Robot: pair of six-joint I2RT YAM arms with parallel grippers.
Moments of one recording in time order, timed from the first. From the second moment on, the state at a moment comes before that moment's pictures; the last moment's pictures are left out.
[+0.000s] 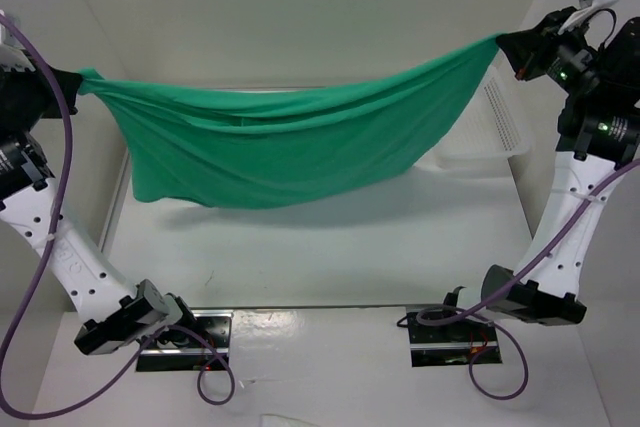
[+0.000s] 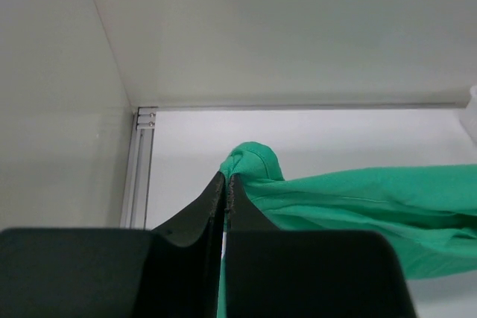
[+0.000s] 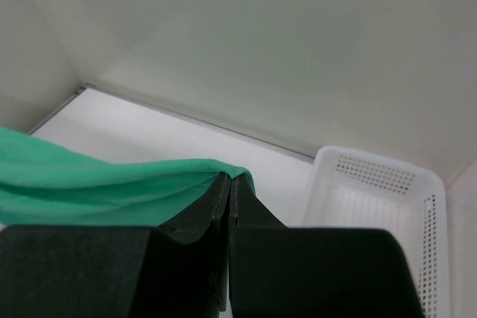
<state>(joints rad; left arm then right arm) 0.70 1.27 1.95 -0.81 0.74 0.03 -0.39 1.37 2.01 -0.60 -0.82 0.05</state>
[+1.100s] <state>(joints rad) 0.55 1.60 2.71 -0.98 0.62 -0.14 -0.06 1.80 2.80 -0.87 -0.36 0.08</state>
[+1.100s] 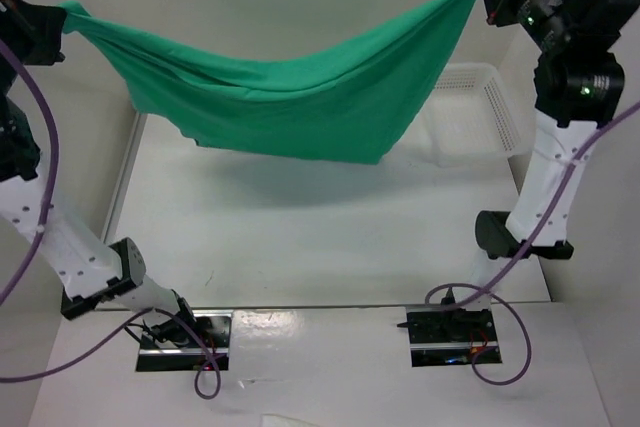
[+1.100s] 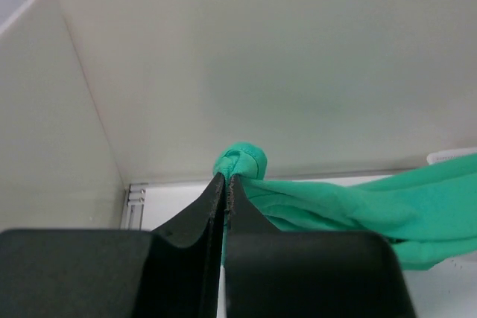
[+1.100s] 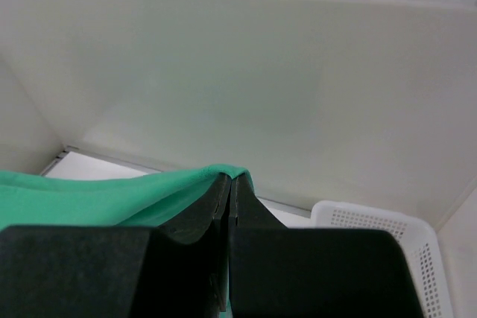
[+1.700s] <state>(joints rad) 0.55 1.11 2.20 -0.77 0.54 -0.14 -0.10 1.22 2.27 -0.69 -0.43 0.04</state>
